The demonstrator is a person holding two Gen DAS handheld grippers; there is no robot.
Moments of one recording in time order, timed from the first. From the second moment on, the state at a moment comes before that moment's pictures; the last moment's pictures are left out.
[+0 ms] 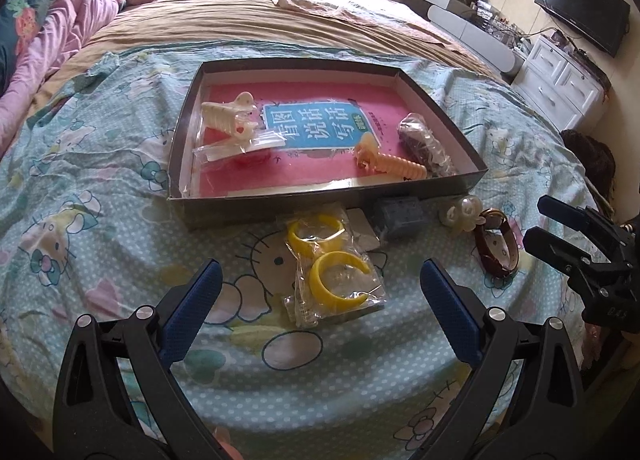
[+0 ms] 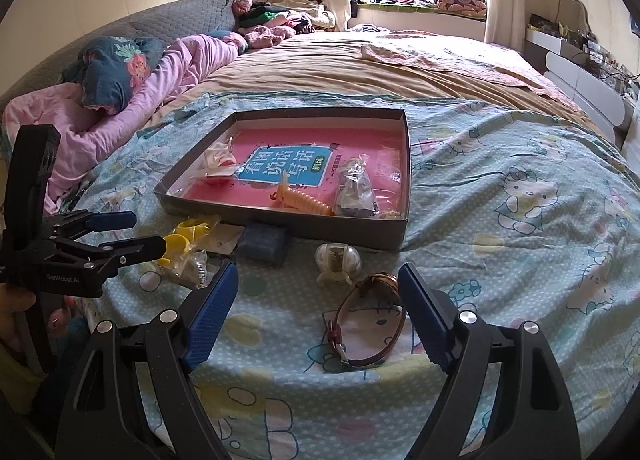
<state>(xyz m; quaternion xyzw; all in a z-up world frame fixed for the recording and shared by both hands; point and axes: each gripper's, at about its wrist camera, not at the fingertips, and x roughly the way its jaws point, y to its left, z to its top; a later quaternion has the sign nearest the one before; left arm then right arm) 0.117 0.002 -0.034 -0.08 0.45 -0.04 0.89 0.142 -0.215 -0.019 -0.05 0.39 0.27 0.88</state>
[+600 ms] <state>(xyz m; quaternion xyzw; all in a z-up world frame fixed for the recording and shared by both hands) 0.136 -0.005 -0.062 -0.07 0.46 -0.03 0.88 0.170 -0.211 -0.047 -0.07 0.41 0.26 0.87</state>
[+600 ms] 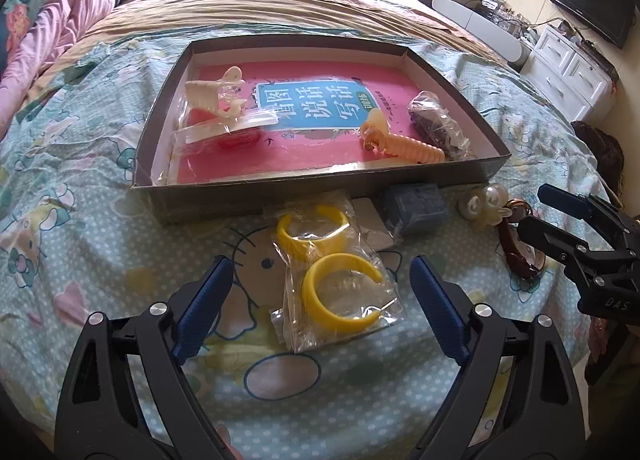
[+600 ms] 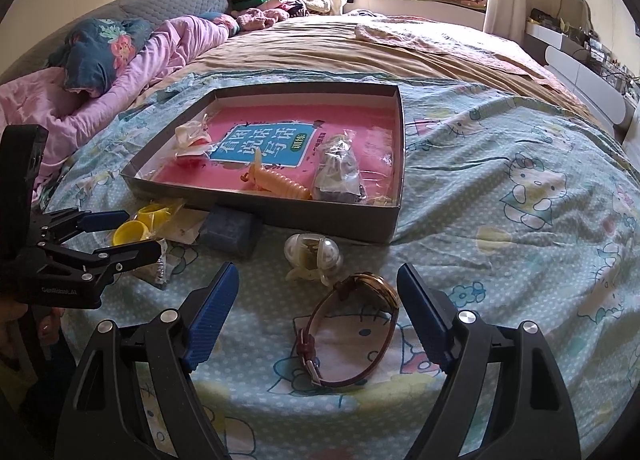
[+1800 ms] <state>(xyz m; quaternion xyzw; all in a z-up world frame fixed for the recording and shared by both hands) 0.117 0.006 -0.028 -0.10 0.43 -0.06 0.90 0.162 -0.200 -0.030 -0.05 0.41 0.28 0.87</state>
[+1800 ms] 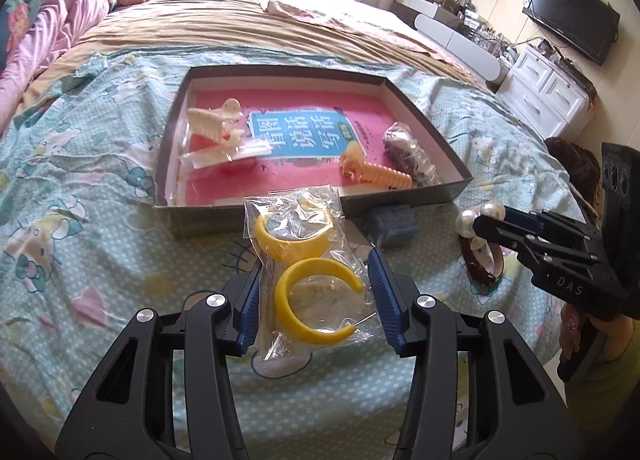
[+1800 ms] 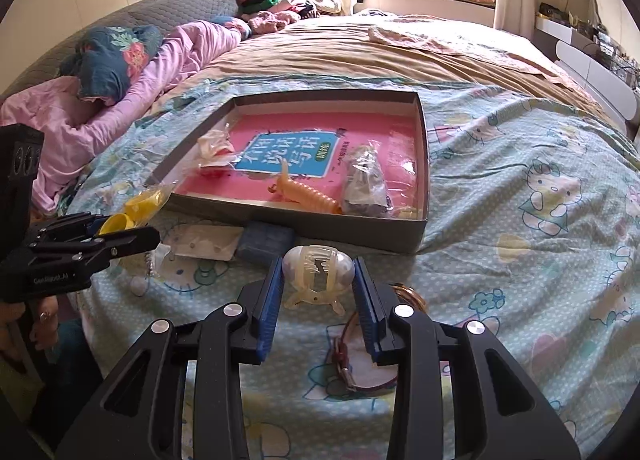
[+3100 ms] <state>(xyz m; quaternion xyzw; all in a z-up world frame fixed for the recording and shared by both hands) 0.128 0.068 0.007 -0.13 0.38 -0.02 0.92 0.171 -0.139 0.017 -0.05 0.36 0.33 0.87</state>
